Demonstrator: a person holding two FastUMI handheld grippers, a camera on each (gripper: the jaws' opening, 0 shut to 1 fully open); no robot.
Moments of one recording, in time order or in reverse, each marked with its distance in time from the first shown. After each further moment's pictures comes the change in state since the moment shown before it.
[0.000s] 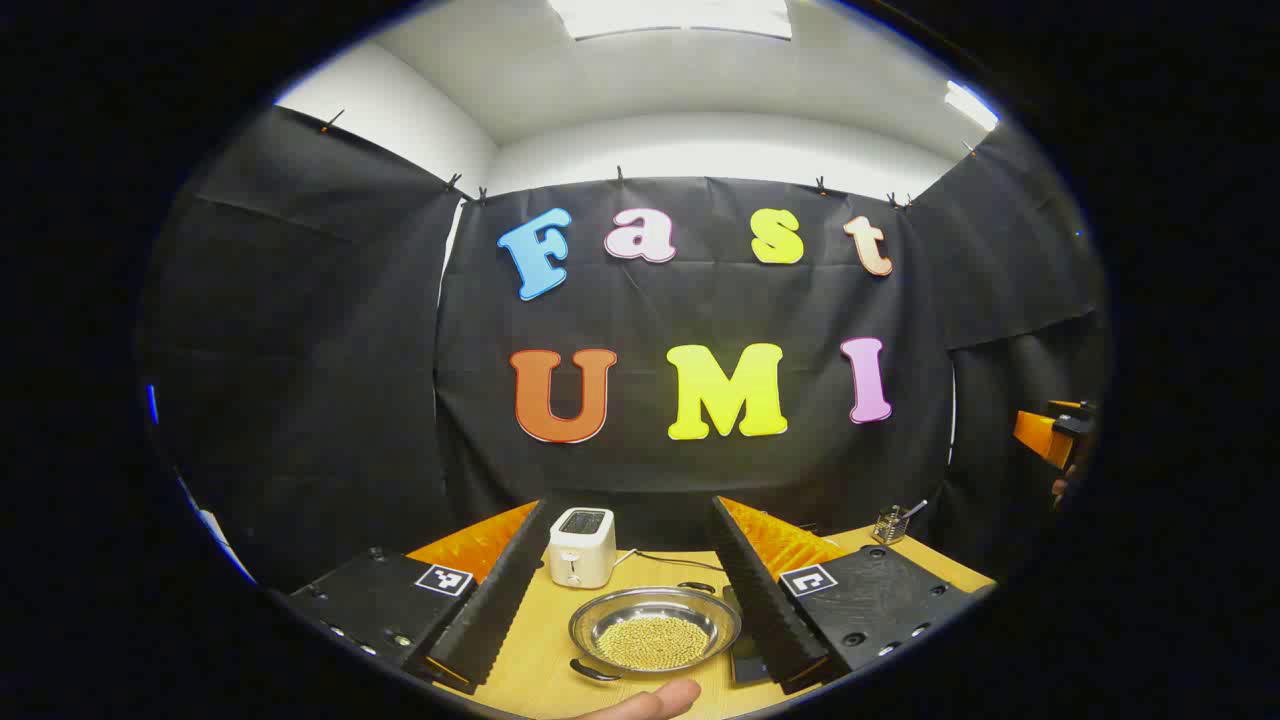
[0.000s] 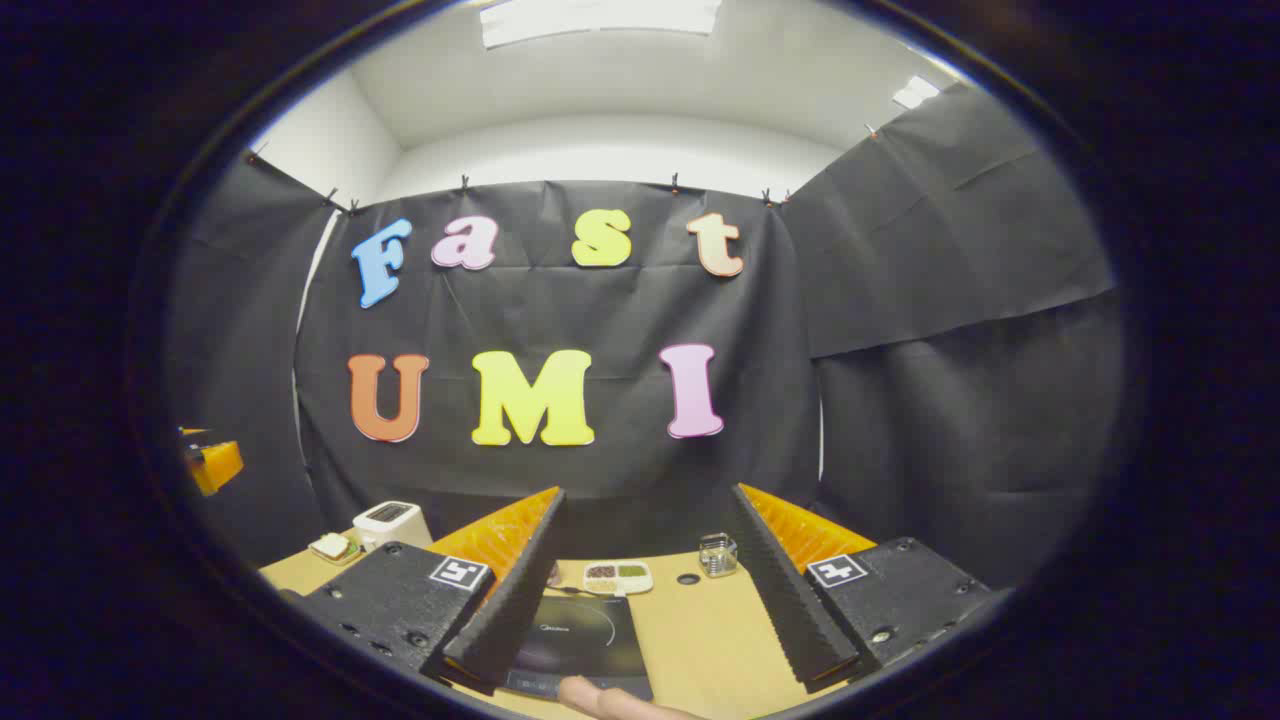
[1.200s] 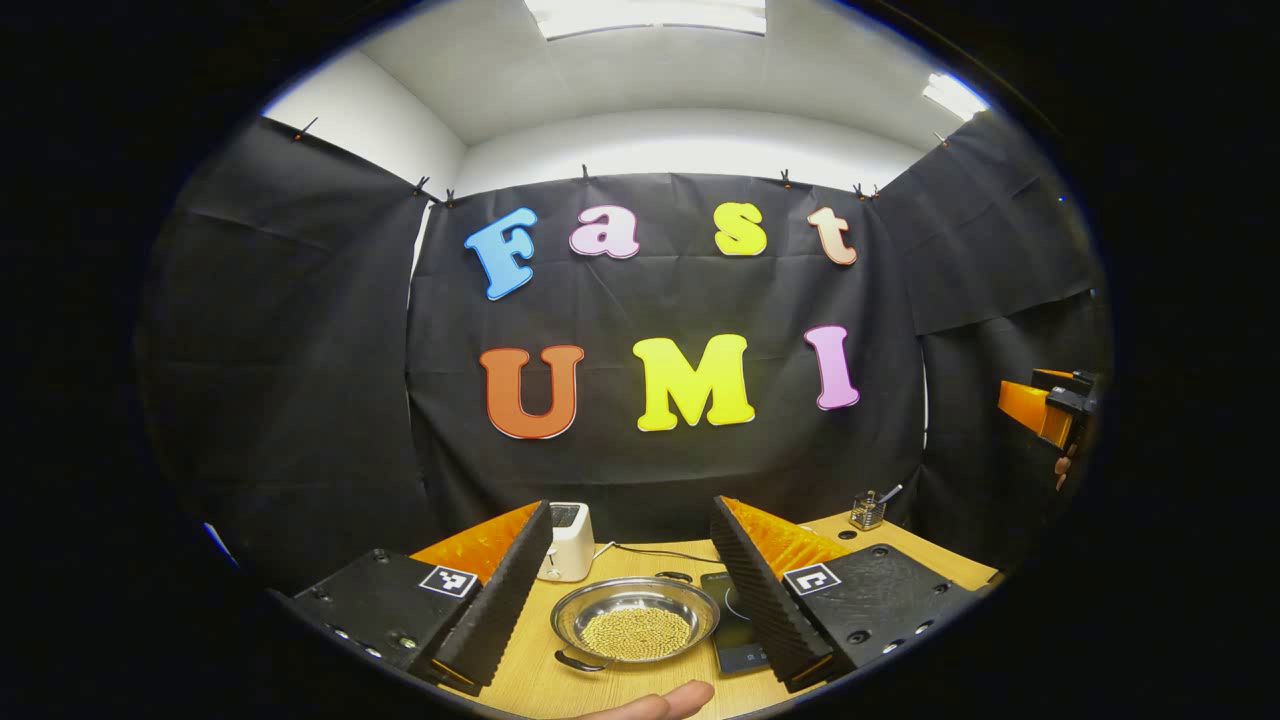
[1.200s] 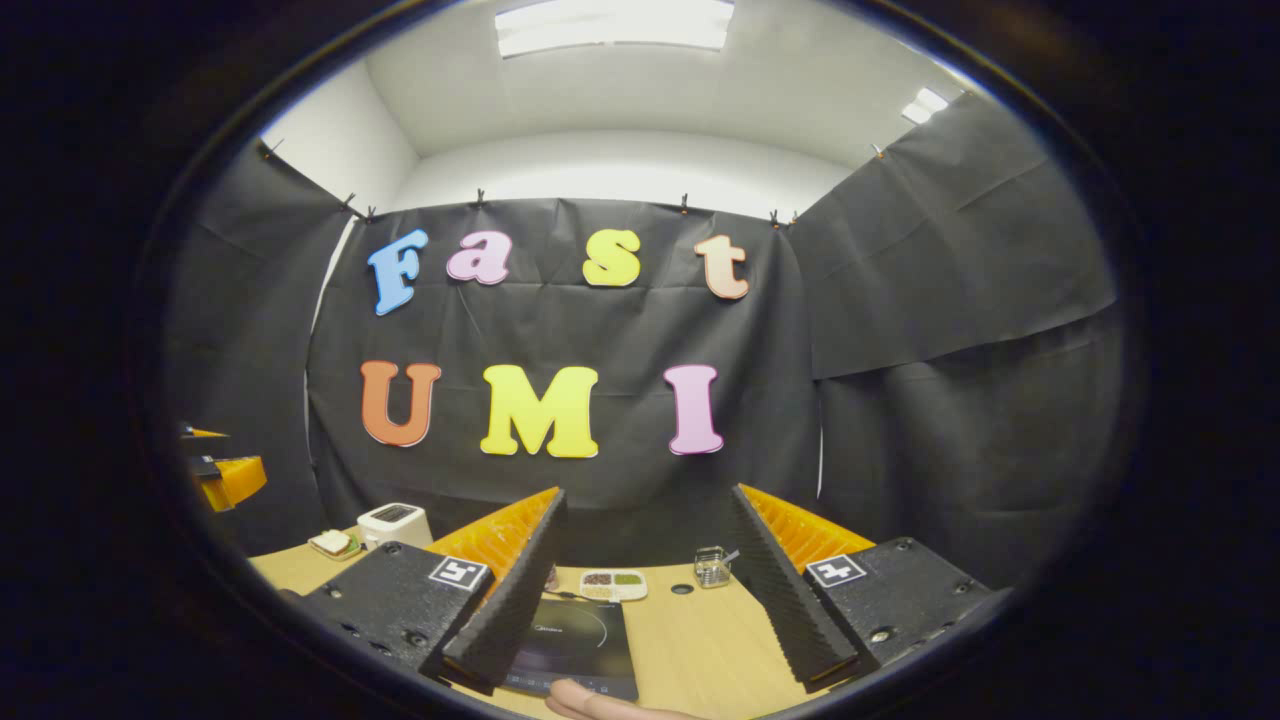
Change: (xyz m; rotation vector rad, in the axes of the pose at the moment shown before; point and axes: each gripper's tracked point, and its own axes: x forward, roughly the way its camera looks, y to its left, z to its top) left arm -0.015 -0.026 -0.008 0.026 0.014 -0.063; right arm -0.026 -0.006 0.012 -0.028 -0.062 0.030
